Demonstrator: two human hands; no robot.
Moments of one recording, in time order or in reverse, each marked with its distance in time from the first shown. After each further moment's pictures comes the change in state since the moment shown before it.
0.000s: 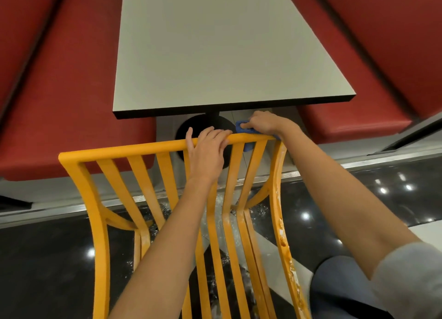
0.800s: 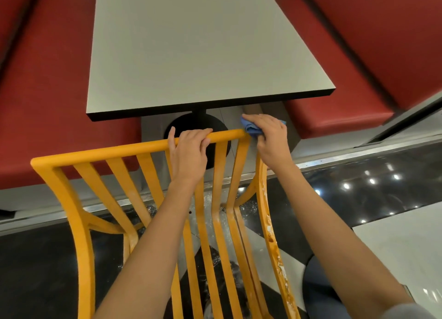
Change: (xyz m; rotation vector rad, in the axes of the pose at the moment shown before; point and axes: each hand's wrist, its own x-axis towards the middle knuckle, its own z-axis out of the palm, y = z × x) left_hand -0.001 0.005 0.000 -0.023 0.022 -0.026; right_hand -0.051 0.065 0.061 0.170 0.825 -0.297
